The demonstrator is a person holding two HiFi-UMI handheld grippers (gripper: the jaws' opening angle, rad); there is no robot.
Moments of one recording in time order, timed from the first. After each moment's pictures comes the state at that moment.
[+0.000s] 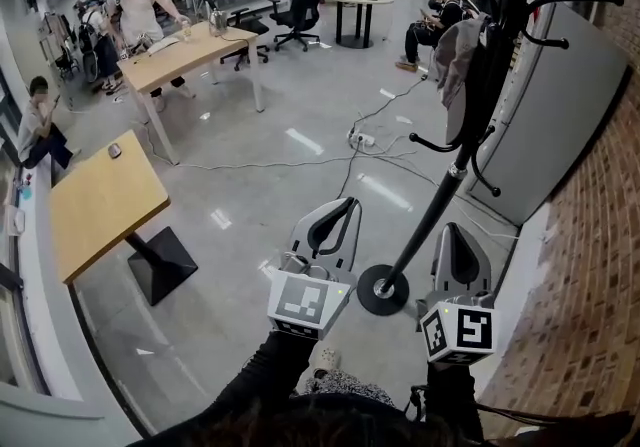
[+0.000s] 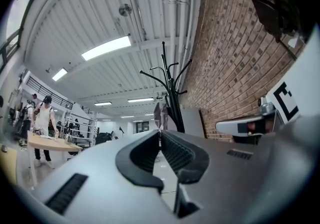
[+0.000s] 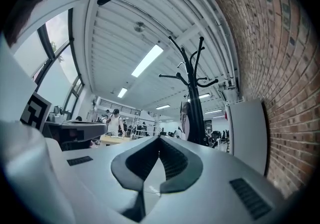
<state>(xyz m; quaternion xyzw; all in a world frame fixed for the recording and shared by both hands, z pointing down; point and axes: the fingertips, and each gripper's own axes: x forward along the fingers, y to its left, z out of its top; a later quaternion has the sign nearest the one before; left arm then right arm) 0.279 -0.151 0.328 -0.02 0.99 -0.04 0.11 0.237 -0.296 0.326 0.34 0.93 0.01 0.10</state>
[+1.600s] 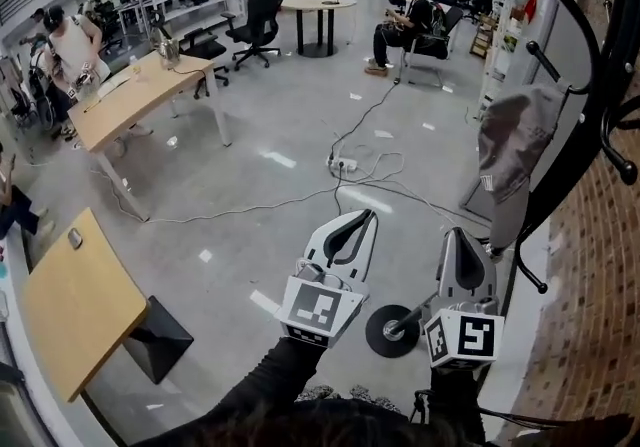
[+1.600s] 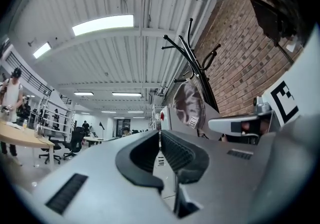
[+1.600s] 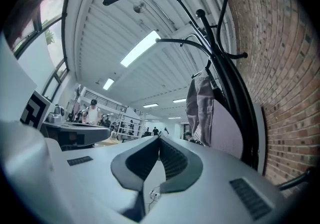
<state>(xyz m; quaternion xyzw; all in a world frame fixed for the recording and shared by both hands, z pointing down) 0.044 -0.018 0.328 -0.14 0.98 -0.02 0.10 0.033 -0.148 0.313 0.25 0.96 0.04 0.12</state>
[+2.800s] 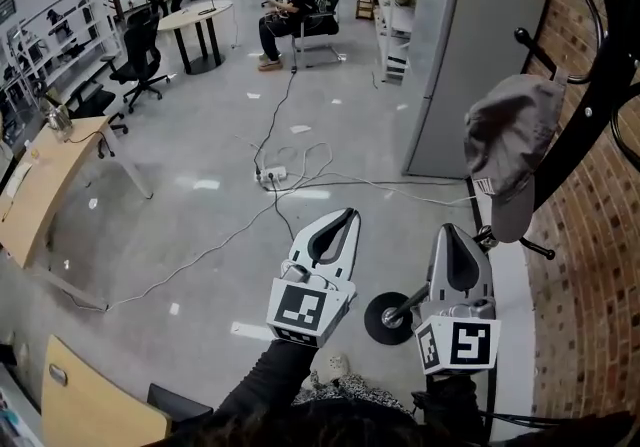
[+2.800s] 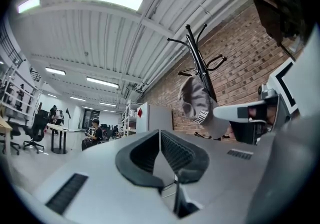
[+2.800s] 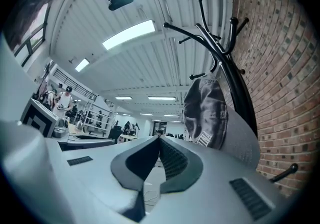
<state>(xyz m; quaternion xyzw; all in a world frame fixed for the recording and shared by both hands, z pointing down) -0.070 0.022 0.340 -0.33 0.94 0.02 0.08 -0.012 -0.098 0.296 0.06 0.99 0.06 0.11</state>
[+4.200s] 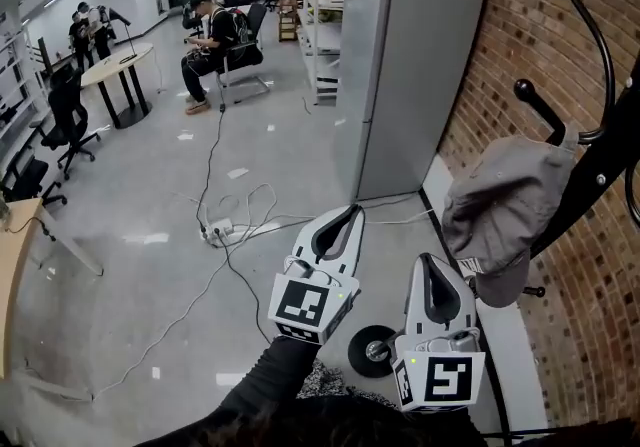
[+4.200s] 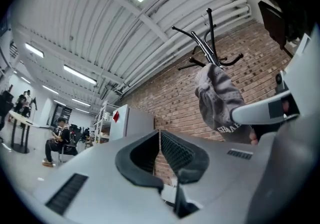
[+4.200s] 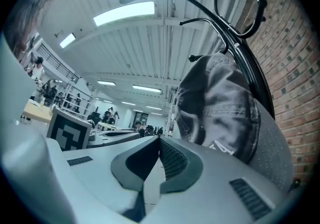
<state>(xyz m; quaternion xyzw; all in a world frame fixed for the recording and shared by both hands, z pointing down) -0.222 -0.087 0.313 -0.47 0.87 0.04 0.12 -0.111 -0.130 0.291 -0.07 0.99 0.10 0.06</state>
